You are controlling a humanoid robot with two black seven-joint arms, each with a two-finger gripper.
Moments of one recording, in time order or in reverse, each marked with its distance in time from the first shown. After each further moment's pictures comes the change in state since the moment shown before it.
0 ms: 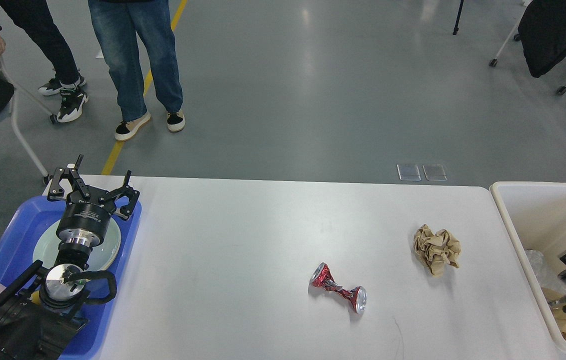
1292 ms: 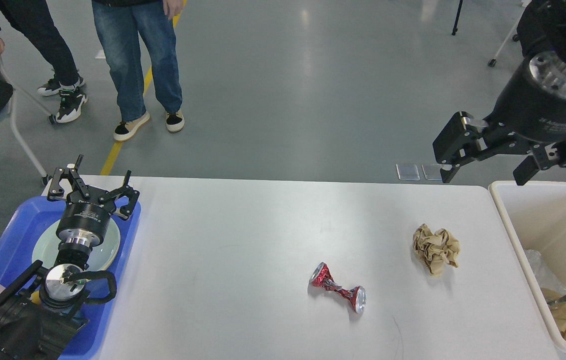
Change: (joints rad) left arm 0.000 0.000 0.000 0.000 0.000 0.000 0.000; right arm 1.820 0.136 -0.448 1.285 -0.095 1.030 -0.017
